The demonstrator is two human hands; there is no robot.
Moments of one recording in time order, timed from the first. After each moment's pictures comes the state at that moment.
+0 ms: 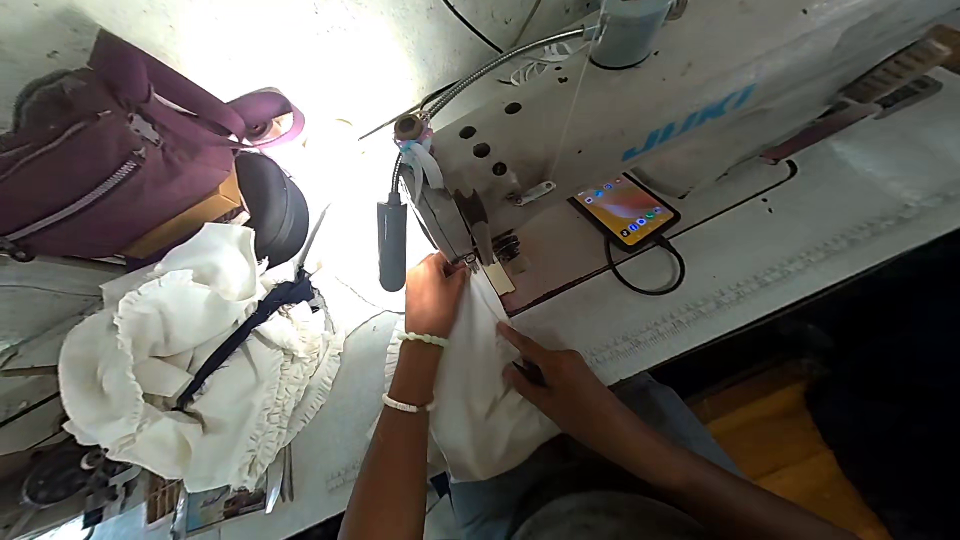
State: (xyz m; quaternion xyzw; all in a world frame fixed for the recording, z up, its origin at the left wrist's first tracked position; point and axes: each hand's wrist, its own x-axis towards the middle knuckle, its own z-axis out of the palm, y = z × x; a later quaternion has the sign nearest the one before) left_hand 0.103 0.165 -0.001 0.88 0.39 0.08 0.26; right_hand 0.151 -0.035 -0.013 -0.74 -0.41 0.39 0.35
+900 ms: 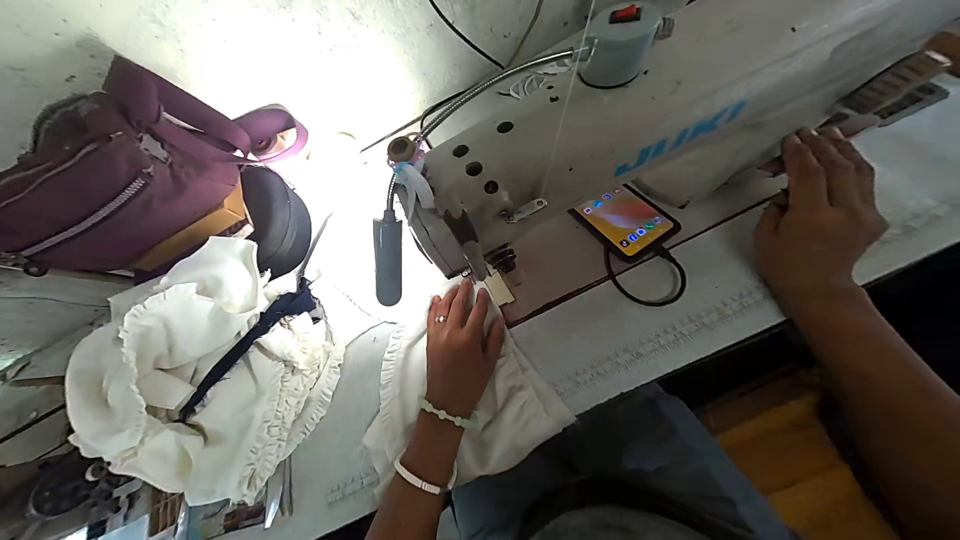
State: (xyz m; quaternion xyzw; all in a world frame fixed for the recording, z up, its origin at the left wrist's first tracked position) left_hand 0.067 0.118 -0.051 0.95 0.21 0.21 0.11; right_hand 0.385 -0.111 -0.054 -0.88 -0.32 -0.22 0.28
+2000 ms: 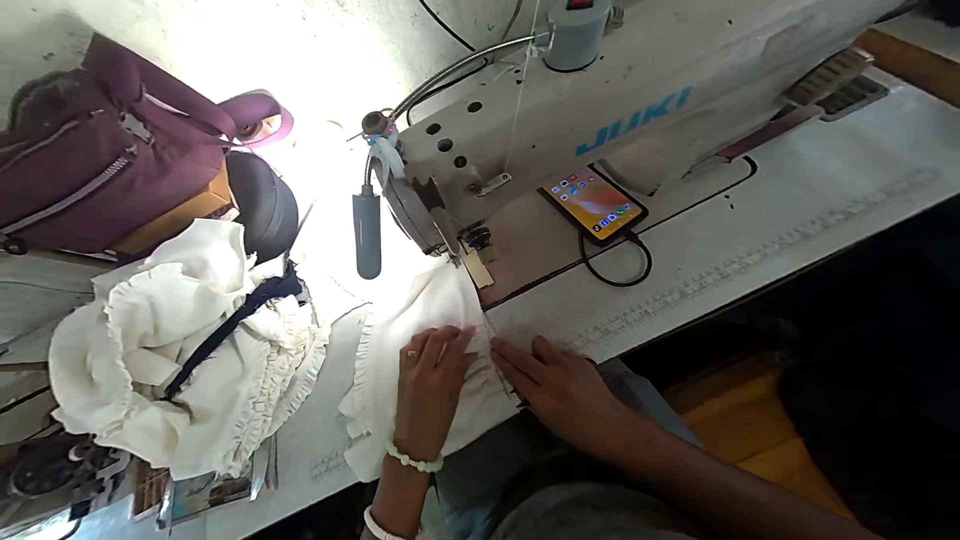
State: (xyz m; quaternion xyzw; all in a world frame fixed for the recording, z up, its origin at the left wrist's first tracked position) left_hand 0.006 0.086 -0.047 0.95 0.19 0.22 0.12; right_hand 0.150 -0.069 -0.063 -0.70 -0.65 -0.10 0.27
